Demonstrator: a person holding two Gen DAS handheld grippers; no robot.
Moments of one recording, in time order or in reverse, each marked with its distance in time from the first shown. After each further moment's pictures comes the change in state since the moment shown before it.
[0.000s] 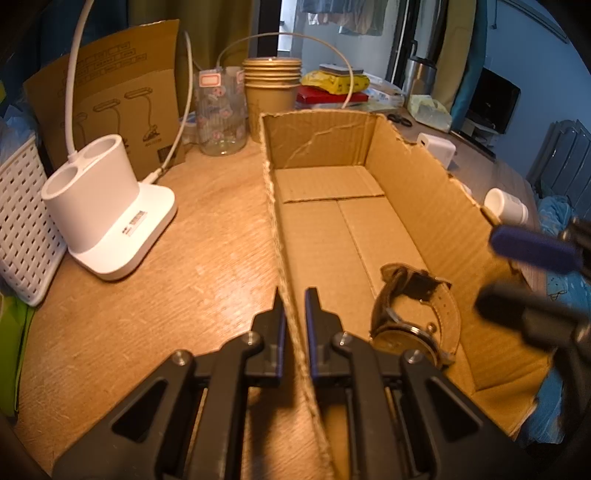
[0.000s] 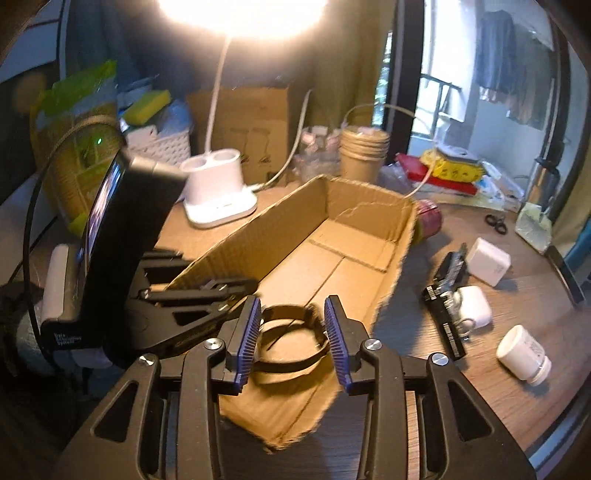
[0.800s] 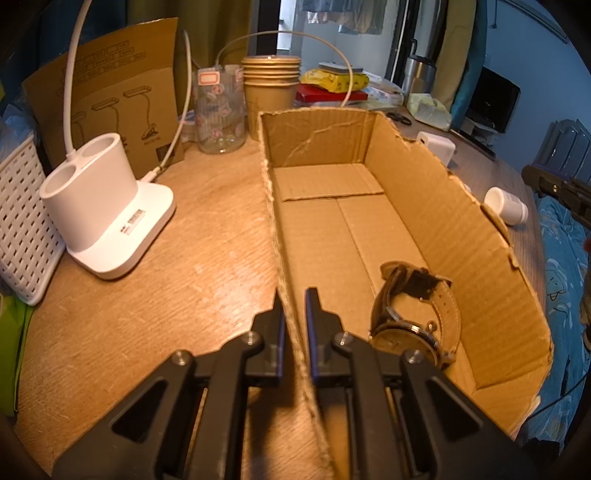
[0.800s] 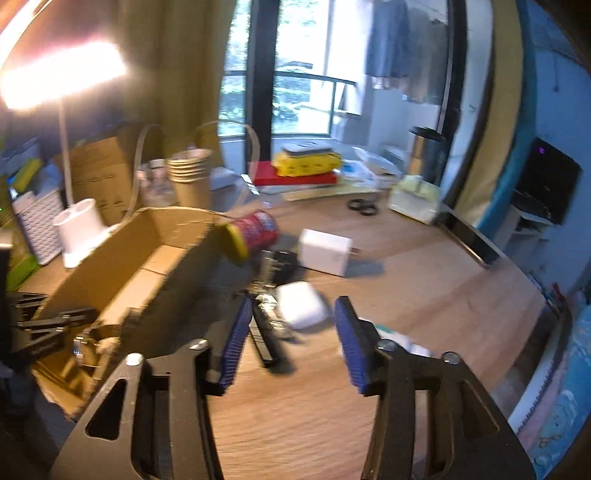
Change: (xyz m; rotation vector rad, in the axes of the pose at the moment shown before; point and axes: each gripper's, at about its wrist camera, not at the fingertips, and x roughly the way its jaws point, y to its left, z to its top) left arm 0.002 0.000 0.000 0.001 0.005 -0.002; right arm -0.035 -0.141 -0.021 0.210 -0.049 -0.325
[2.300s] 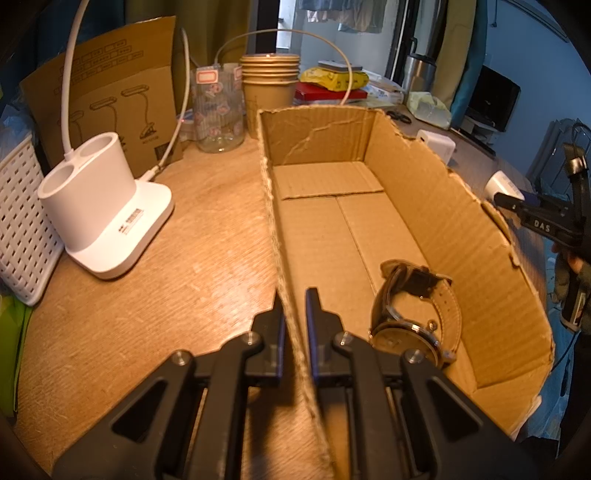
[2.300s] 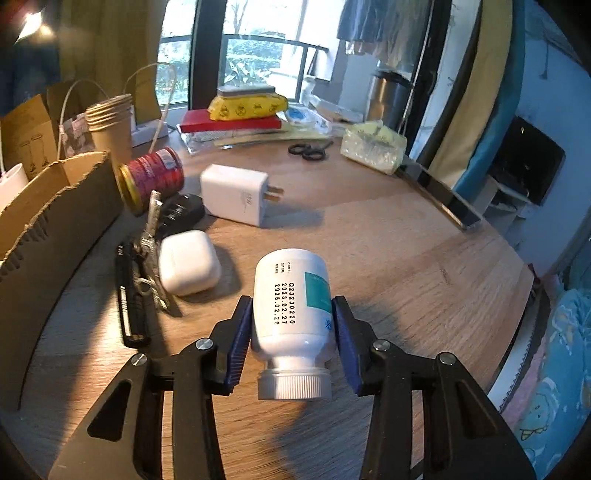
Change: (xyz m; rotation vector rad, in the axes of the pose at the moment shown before) left arm 0.001 -0.003 -0.001 0.002 0.003 0.000; right arm 0.065 -0.053 -0.026 -0.013 0.122 -0.117
